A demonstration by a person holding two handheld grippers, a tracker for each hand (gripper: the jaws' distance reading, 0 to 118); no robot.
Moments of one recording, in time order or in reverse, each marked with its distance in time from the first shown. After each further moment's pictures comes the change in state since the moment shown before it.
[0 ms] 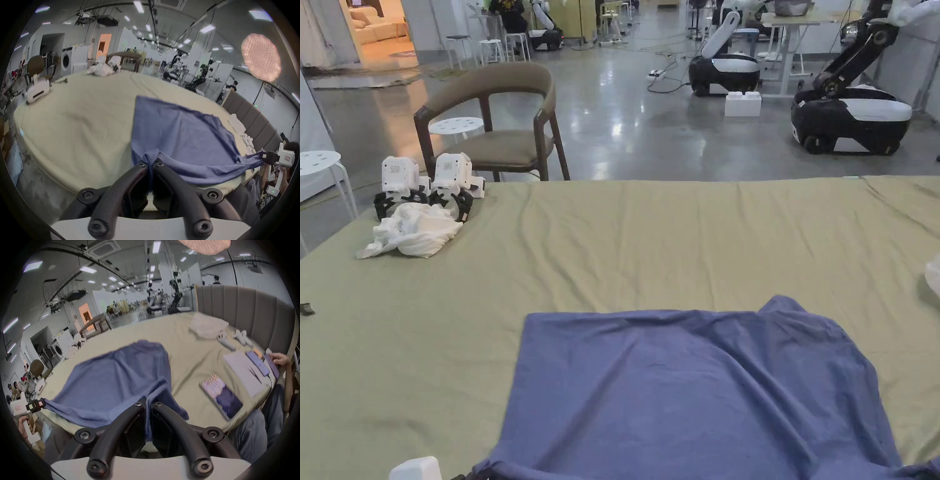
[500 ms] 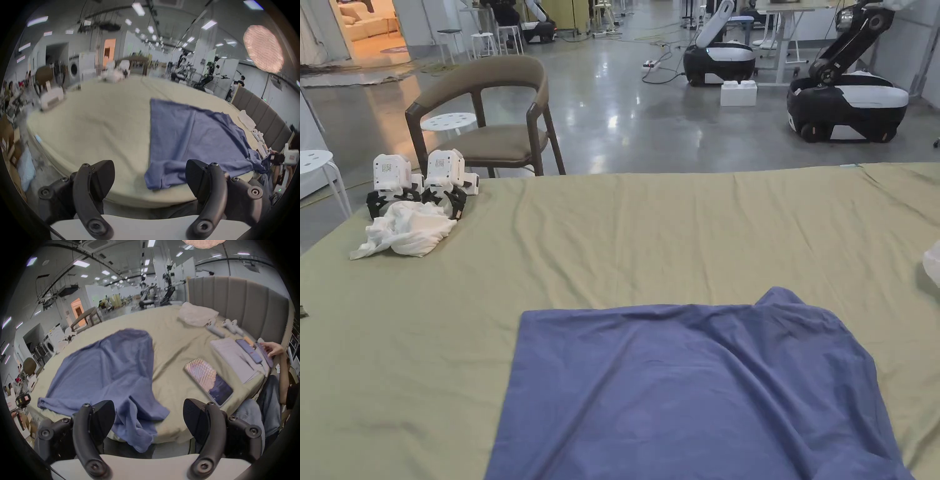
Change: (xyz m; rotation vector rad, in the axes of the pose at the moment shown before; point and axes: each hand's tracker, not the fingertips) left arm 0.001 0.000 0.047 0.132 0.108 -0.101; right arm 0.035 -0.020 0.010 0.013 -0.086 -0.020
